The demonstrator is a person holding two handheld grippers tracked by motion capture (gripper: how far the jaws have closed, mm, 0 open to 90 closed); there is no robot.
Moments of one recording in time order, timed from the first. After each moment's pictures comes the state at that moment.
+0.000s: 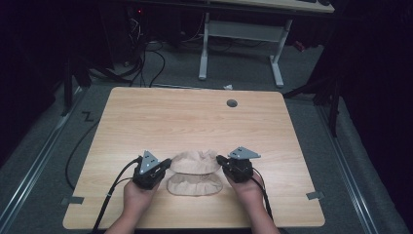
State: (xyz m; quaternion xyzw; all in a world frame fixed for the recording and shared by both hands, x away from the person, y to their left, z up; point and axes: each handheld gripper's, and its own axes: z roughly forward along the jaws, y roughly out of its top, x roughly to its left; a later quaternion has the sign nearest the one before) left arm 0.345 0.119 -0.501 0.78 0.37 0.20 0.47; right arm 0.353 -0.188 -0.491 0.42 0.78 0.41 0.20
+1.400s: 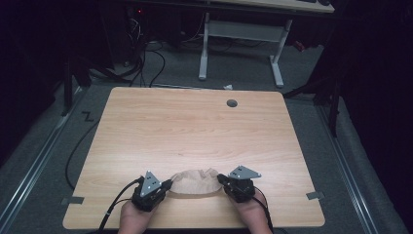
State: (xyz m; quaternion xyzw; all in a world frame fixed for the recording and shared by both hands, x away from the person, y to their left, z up) left arm 0.300 0.118 -0.525 0.81 0.34 0.17 0.44; right arm 0.307 -0.190 -0.514 0.42 0.80 0.39 0.19
